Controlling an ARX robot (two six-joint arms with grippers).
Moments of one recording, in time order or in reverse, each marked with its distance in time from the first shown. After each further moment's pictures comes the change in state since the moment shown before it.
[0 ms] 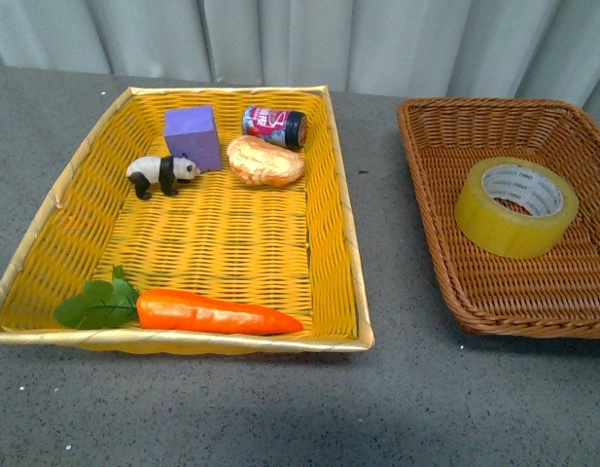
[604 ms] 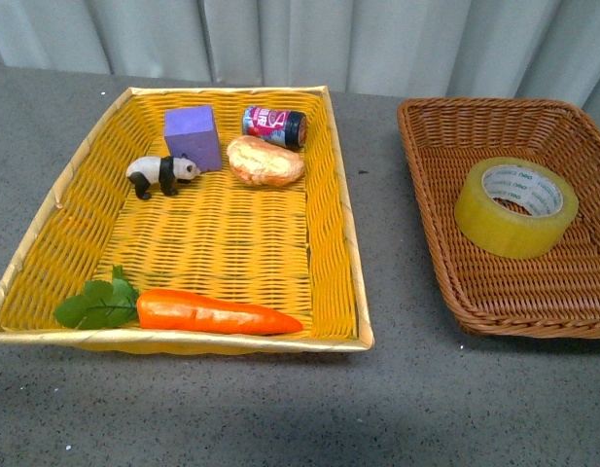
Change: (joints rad) left arm 0.002 -0.495 -0.119 -0.372 0.005 0.000; right arm 0.000 -0.494 -0.096 -0.391 0.000 0.002
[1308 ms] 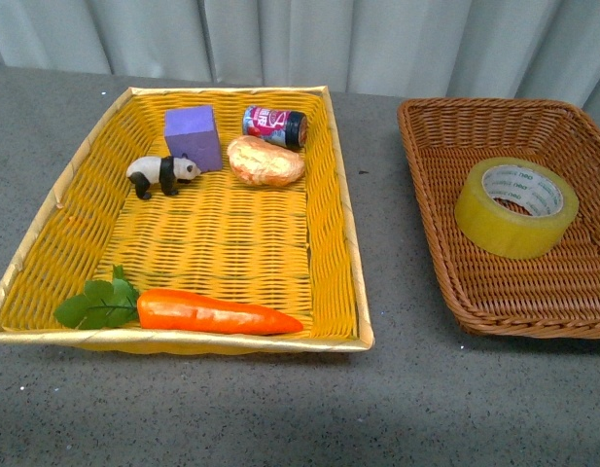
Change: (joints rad) left arm 0.000 -0.442 -0.001 -0.412 0.000 0.000; right arm 0.000 -0.398 -0.003 -0.377 0.000 0.000
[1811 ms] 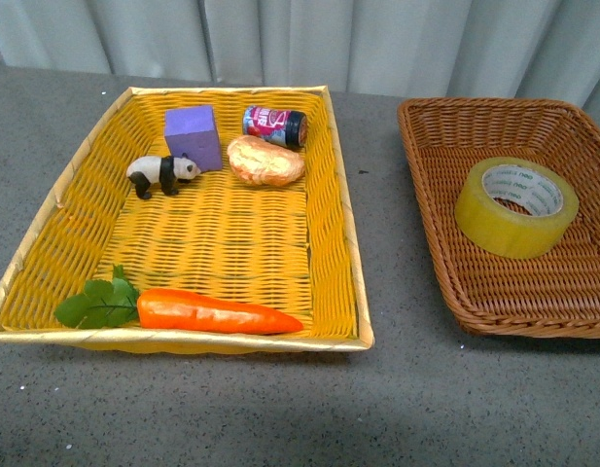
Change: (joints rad) left arm 0.000 -0.206 0.000 -0.239 0.001 0.000; right arm 0.000 -0.248 0.001 -0.252 -0.001 0.000
